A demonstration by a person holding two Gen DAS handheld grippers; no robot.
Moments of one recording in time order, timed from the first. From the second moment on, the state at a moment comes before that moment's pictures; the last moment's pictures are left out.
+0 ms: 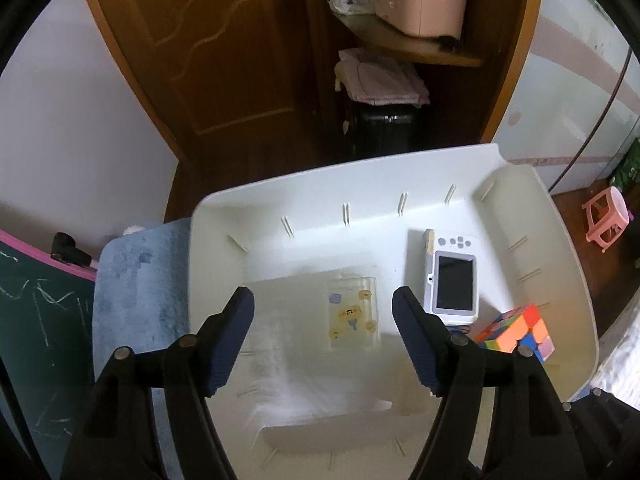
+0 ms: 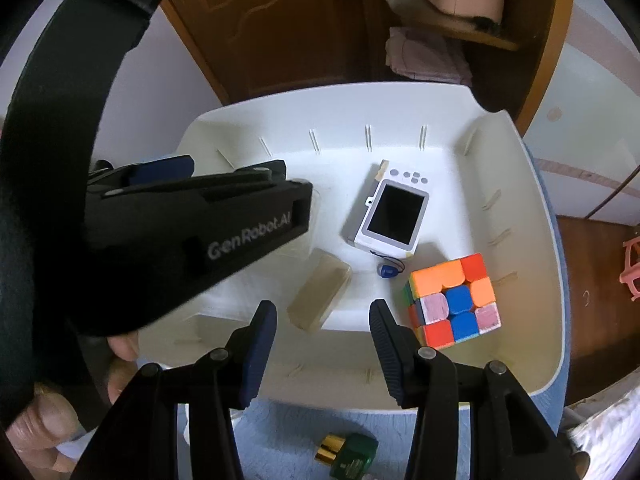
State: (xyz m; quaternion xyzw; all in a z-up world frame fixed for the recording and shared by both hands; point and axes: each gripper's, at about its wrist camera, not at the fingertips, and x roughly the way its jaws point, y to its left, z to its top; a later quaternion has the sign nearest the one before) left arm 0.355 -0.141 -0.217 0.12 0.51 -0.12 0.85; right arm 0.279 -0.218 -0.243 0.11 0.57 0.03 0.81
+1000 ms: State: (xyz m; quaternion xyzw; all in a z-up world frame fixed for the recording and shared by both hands) left arm 0.157 -0.017 -0.063 0.04 0.43 -0.07 0.90; right arm 0.077 -0.203 -0.090 0.07 0.44 0.03 0.90
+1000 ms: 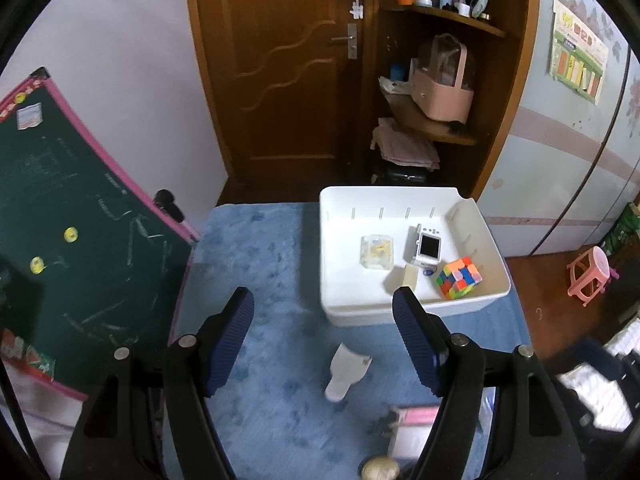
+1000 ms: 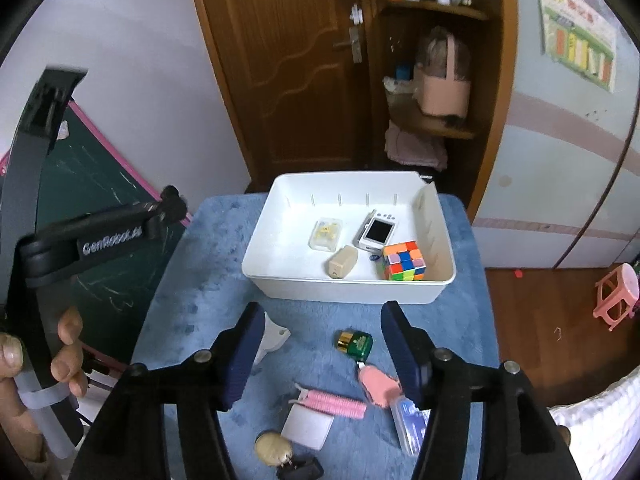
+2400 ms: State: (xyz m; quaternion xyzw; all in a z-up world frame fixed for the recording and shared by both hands) left arm 0.053 -0.045 -0.172 0.13 0.53 -0.19 0.81; right arm -0.049 -0.271 -0.161 0.10 0.45 -0.13 0.88
